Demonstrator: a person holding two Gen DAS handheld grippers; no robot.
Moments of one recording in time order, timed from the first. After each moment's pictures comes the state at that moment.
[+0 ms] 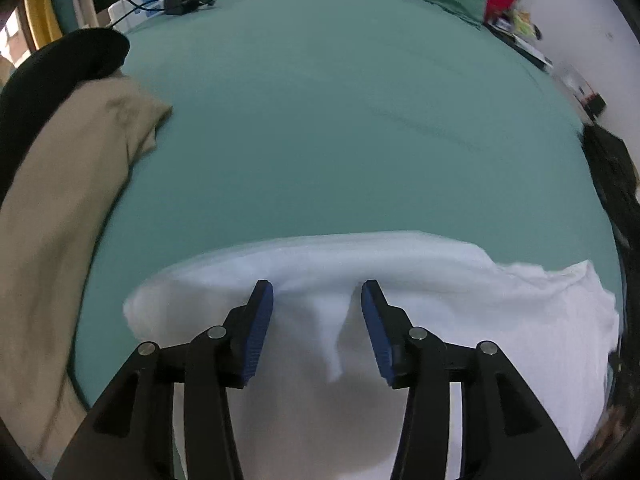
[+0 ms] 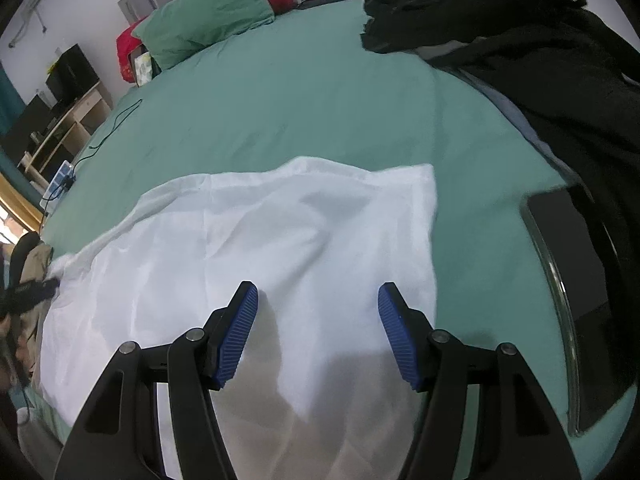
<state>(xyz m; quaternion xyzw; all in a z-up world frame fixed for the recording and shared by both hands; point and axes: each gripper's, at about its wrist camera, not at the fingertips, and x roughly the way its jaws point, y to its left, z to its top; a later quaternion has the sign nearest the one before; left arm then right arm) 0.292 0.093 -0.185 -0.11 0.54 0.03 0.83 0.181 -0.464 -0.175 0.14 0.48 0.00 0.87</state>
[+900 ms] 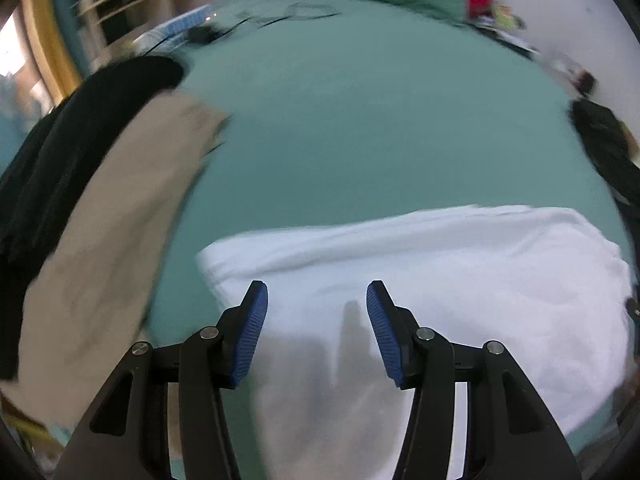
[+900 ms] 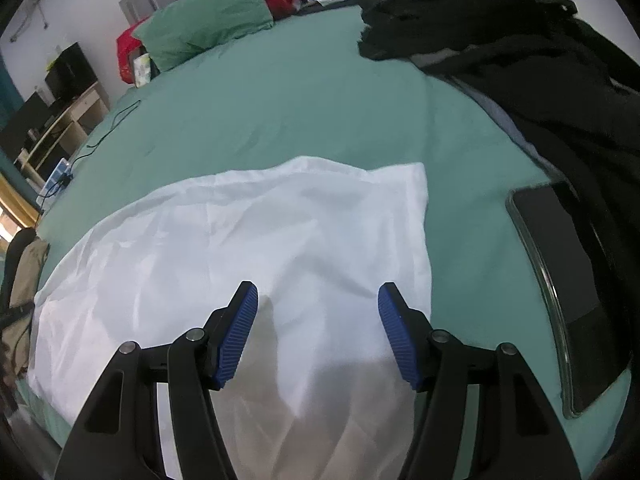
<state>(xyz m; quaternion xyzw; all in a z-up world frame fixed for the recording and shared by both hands) 0.200 0.076 -0.144 -0.04 0.51 0.02 0.86 0.164 -0.460 -0.169 0.13 0.47 -0.01 0.87</state>
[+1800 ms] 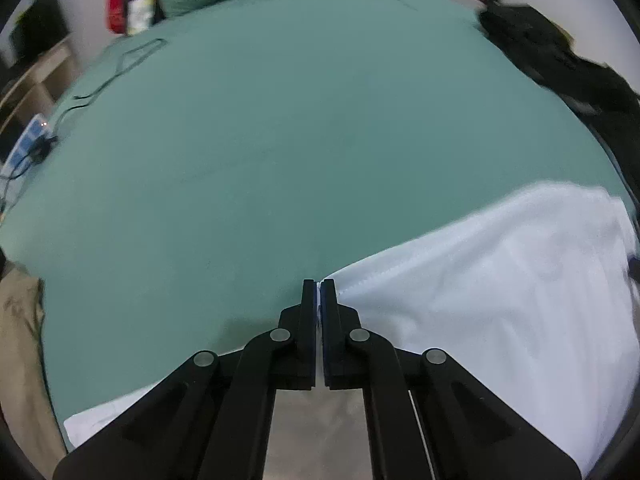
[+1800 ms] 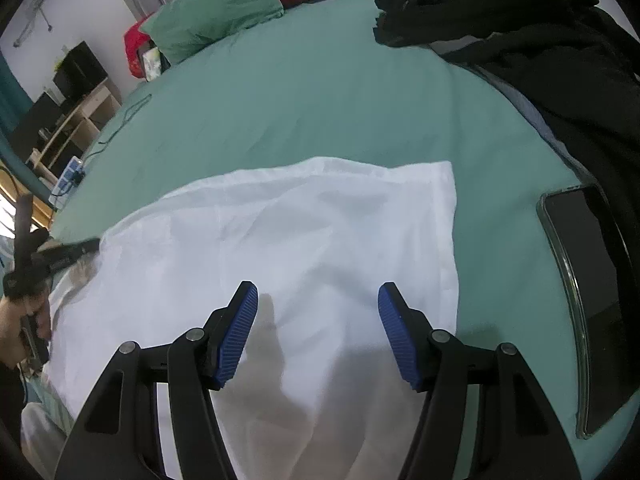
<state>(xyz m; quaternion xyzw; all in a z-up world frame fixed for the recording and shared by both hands) 0.342 -0.088 -0.180 0.09 0.51 -0.11 0.85 0.185 -0.462 -0.179 0.15 0.49 0.02 0.86</state>
